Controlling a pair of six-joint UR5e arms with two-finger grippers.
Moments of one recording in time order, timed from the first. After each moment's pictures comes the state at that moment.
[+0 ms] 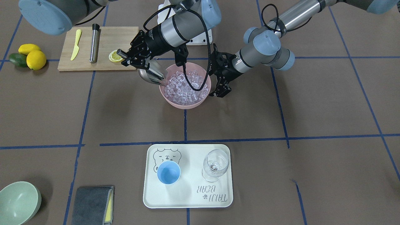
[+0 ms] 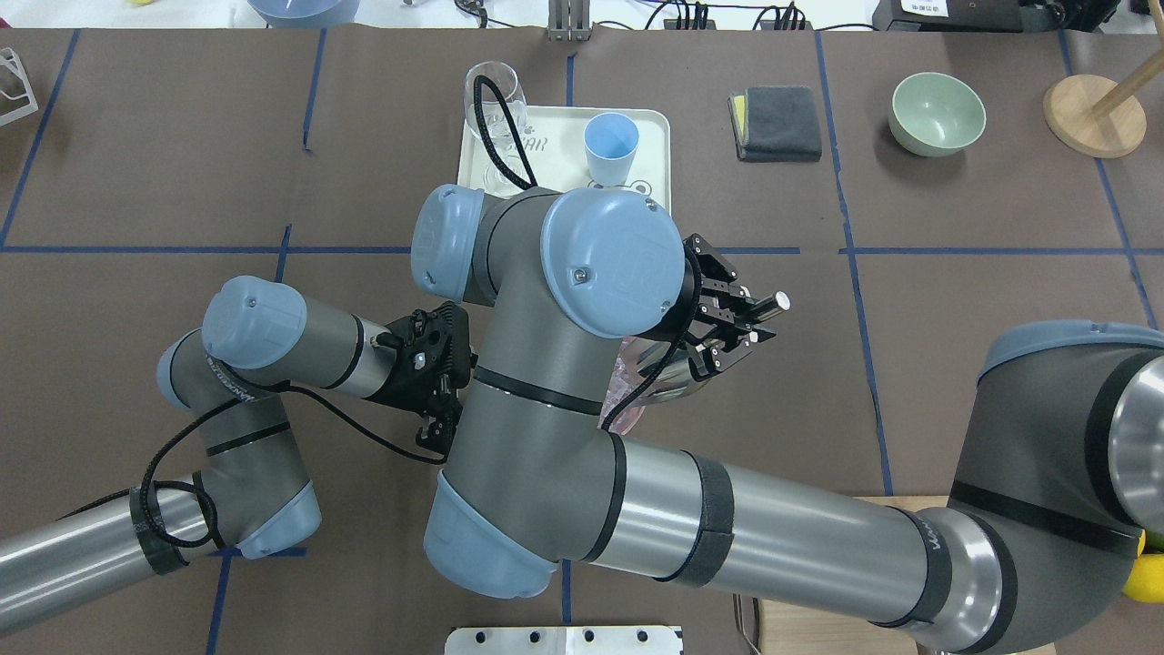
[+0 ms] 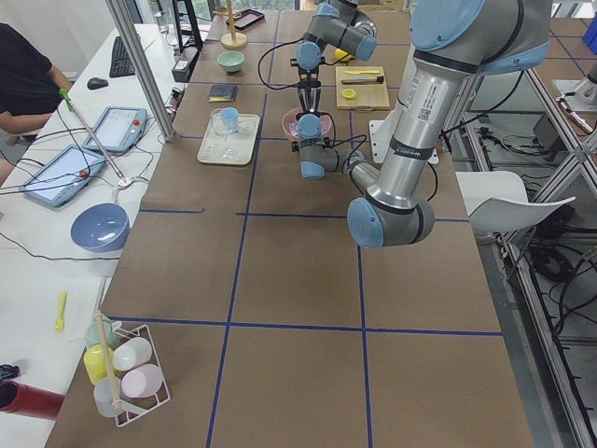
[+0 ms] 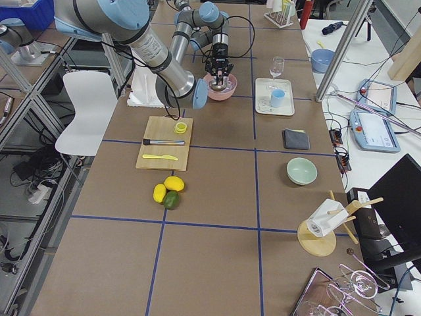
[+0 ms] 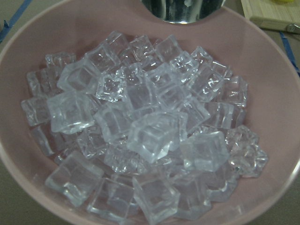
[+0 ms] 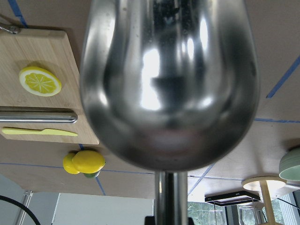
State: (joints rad) left arm -0.50 -2.02 -1.51 -2.55 -2.06 -0.03; right arm 0.44 -0.48 1.58 -2.84 1.47 -0.50
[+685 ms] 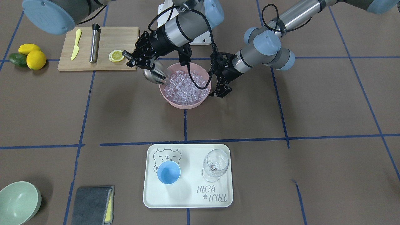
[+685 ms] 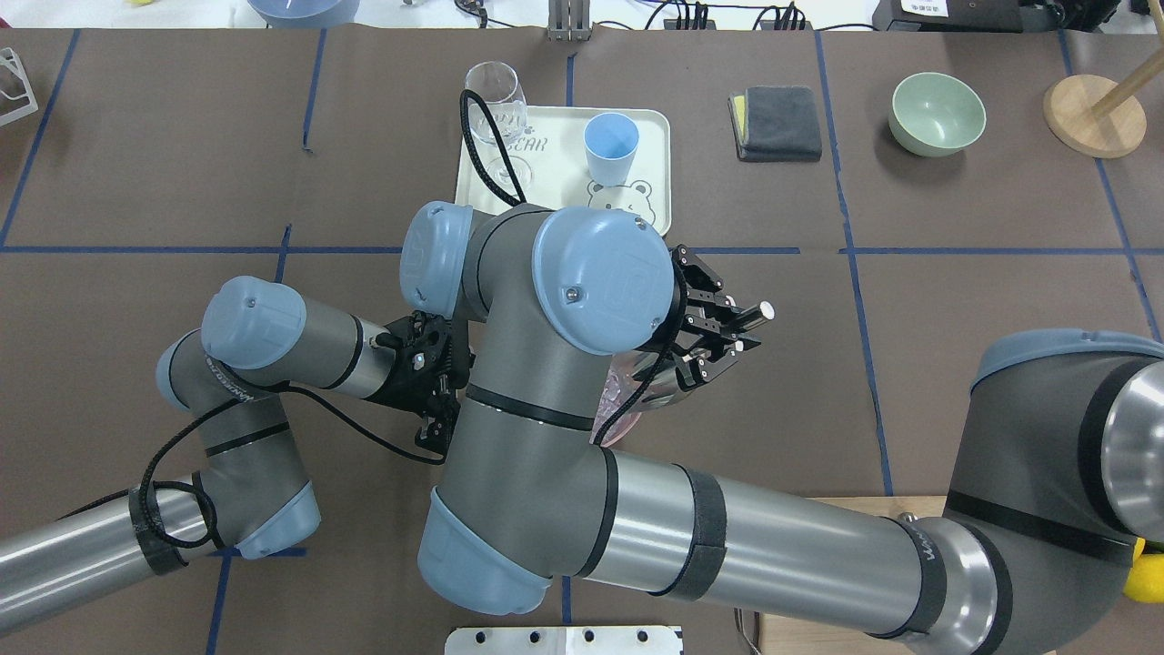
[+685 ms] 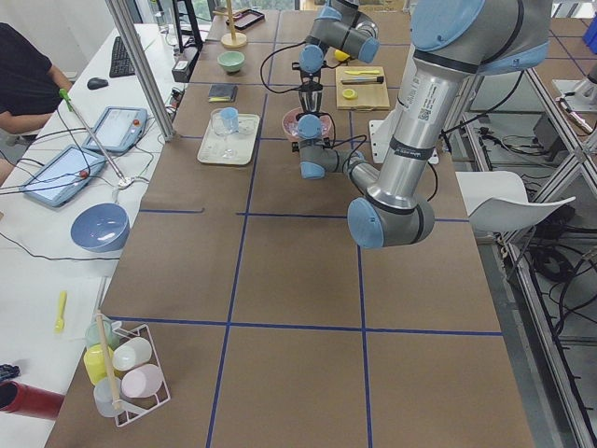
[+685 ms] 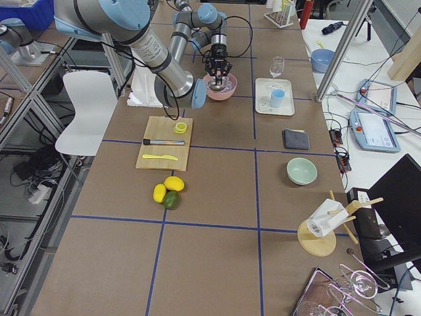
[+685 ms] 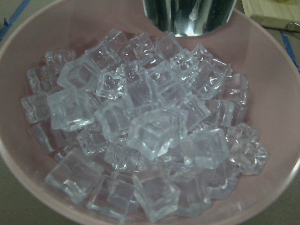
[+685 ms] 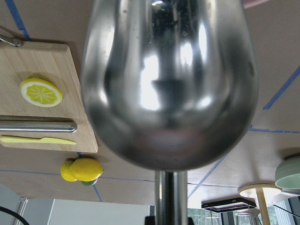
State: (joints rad) left arm -0.50 -2.02 -1.51 -2.55 -2.06 -0.03; right arm 0.42 -0.48 1.57 -2.79 1.46 -0.49
